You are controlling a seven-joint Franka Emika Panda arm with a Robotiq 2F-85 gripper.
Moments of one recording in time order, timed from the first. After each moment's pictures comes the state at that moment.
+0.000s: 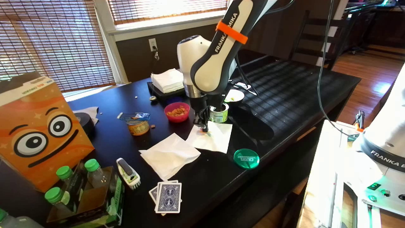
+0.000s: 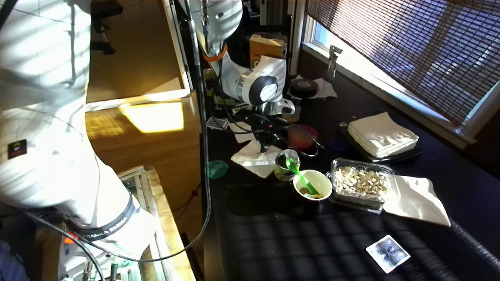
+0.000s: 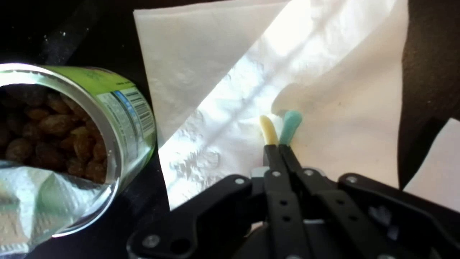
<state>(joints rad) 0.09 0.46 0.07 -2.22 -0.14 2.56 0.04</state>
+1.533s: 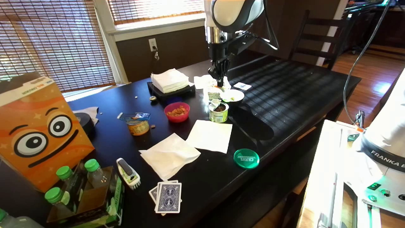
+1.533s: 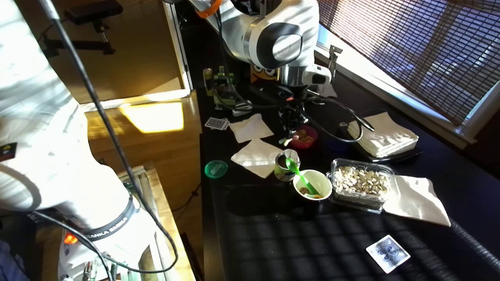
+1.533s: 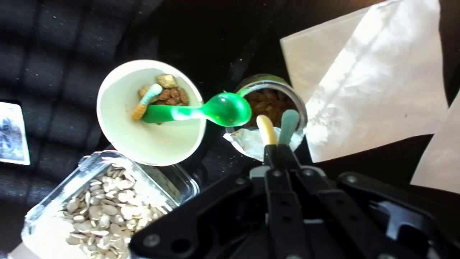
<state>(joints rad) -0.01 0.08 -0.04 -2.30 -0.13 2.38 0.03</state>
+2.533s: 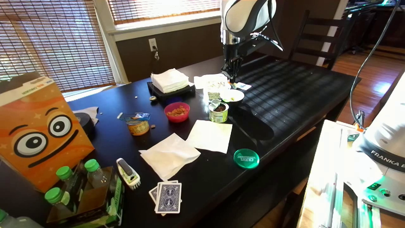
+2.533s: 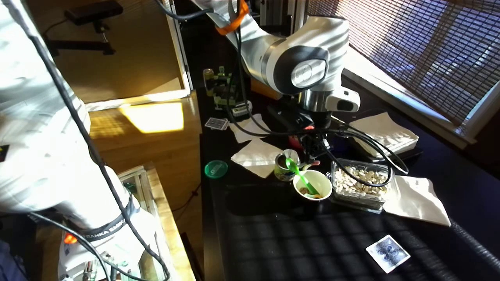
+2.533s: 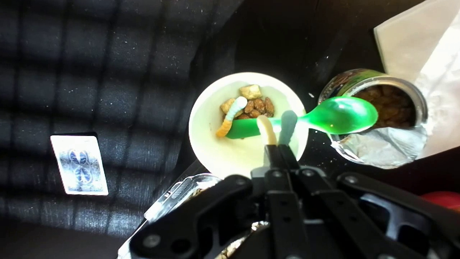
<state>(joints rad) -0.10 0.14 -0.13 -2.30 -0.16 2.46 0.03</state>
